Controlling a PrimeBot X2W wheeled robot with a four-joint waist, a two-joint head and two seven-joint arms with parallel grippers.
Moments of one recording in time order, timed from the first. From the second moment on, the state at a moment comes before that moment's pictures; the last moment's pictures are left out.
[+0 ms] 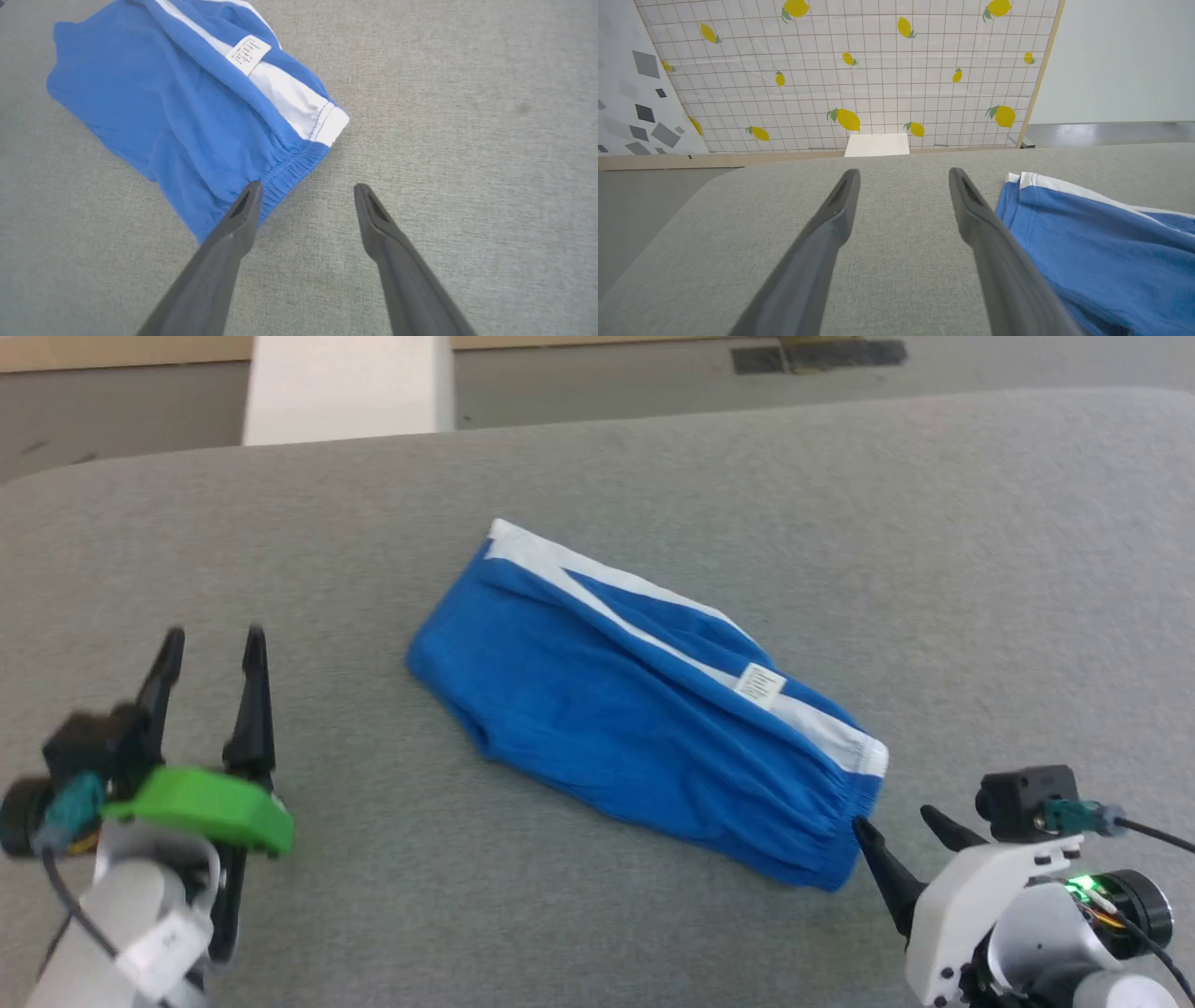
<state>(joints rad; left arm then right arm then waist) -0.26 0.45 -0.21 0.18 -0.49 0.07 -0.25 0.06 -0.05 0.02 -0.23 0.19 0.13 0.62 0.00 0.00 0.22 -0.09</state>
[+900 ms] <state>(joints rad) -0.17 0.42 -0.27 0.07 -0.54 0.06 -0.18 -0.16 -0.05 0.00 0.15 0.12 0.13 0.67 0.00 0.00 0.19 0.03</state>
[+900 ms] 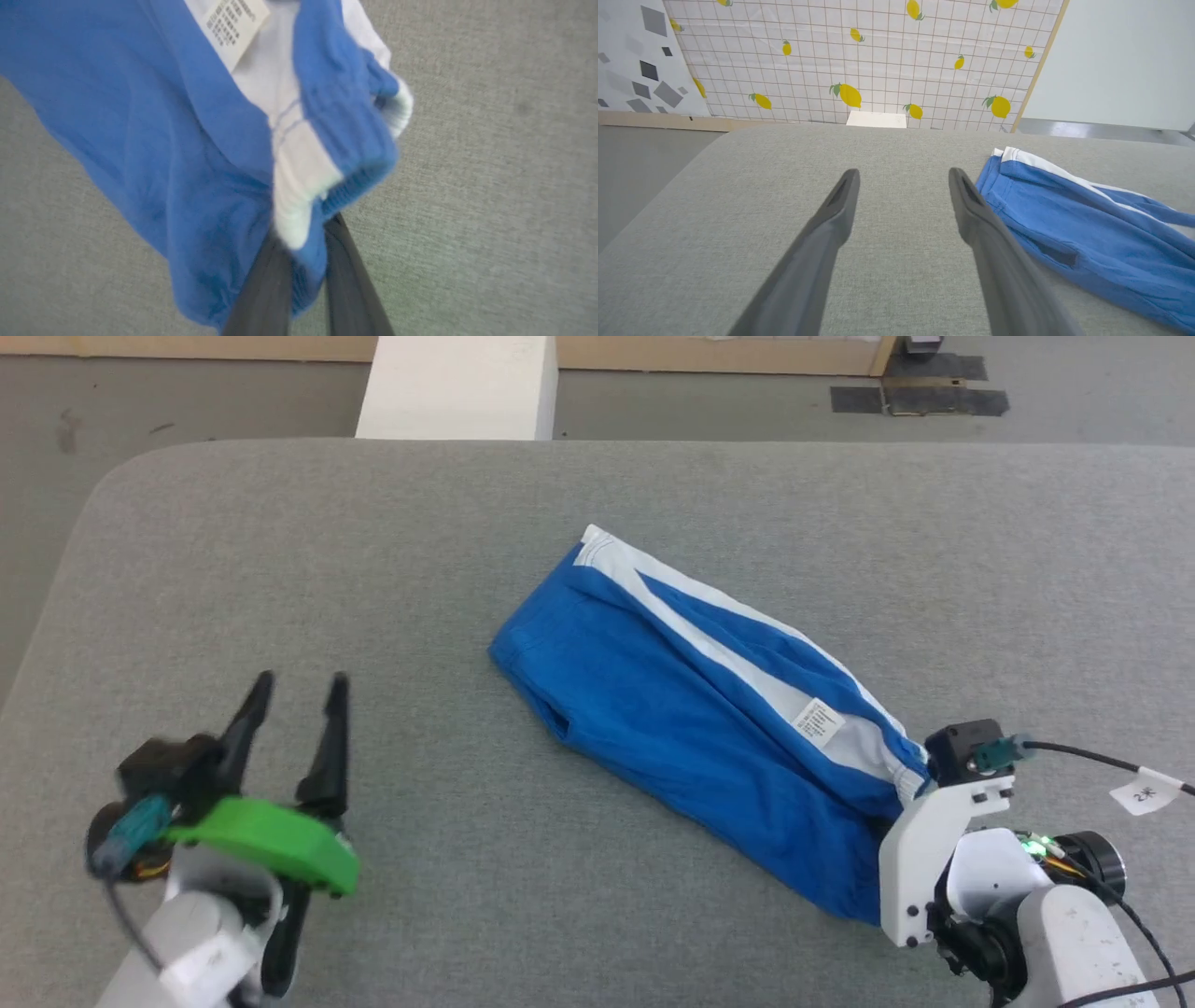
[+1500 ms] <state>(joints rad) -0.67 0.34 -0.45 0.48 -0.64 0.01 0.47 -0.26 -0.05 0.10 0.14 0.24 0.13 0.61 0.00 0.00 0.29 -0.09</state>
